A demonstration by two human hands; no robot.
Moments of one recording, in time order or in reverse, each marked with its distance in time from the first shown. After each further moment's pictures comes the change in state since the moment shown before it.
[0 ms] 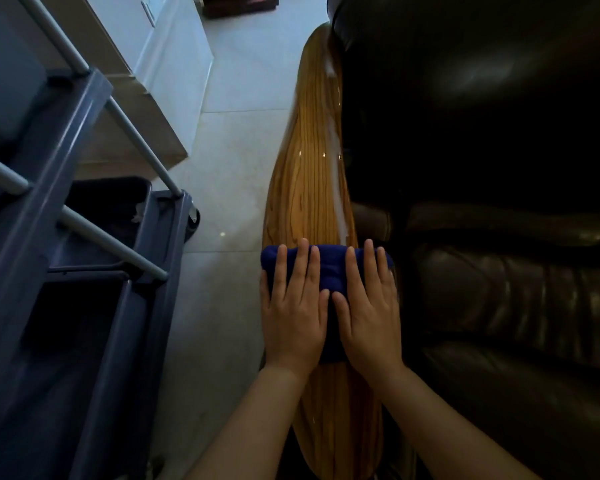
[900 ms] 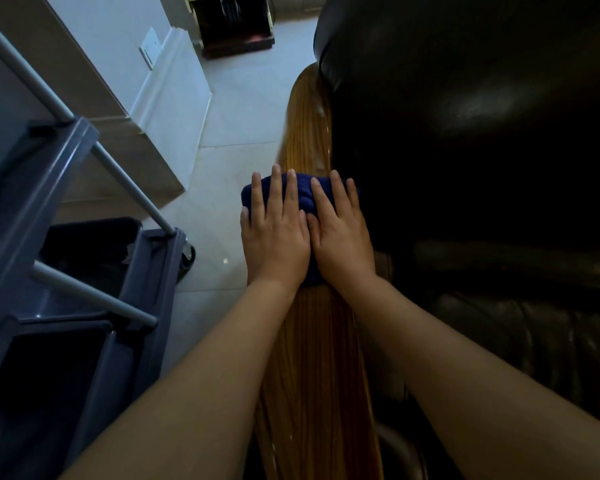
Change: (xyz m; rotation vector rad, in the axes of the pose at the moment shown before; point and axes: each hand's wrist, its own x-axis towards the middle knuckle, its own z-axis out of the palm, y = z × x) left_hand 0.176 -0.011 0.004 0.137 0.029 -0.065; right_hand 0.181 -0.004 0.010 0.057 0.051 -0.042
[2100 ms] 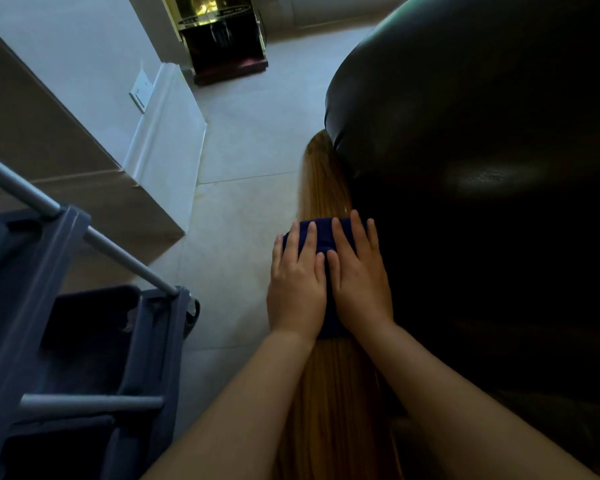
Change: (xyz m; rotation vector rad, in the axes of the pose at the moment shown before) left_hand 0.124 -0.005 0.015 -0.430 -0.113 -0.030; right_hand 0.124 0.003 0.012 -0.008 -0.009 0.118
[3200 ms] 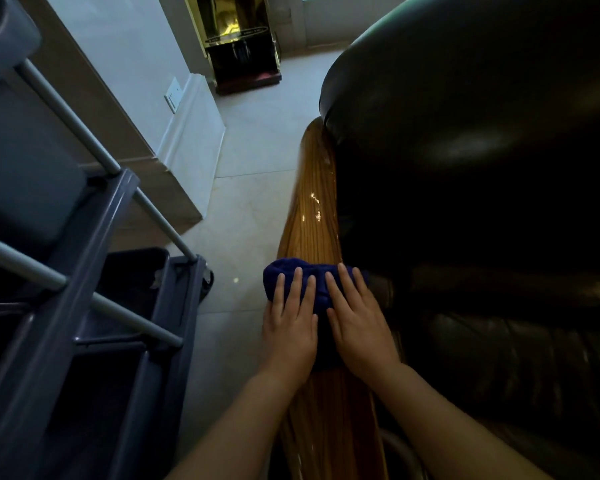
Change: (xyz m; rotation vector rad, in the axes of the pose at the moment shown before) left_hand -0.213 0.001 -0.024 0.383 -0.225 0.081; right_hand -0.206 0.009 -0.049 -0.085 -0.264 -0.125
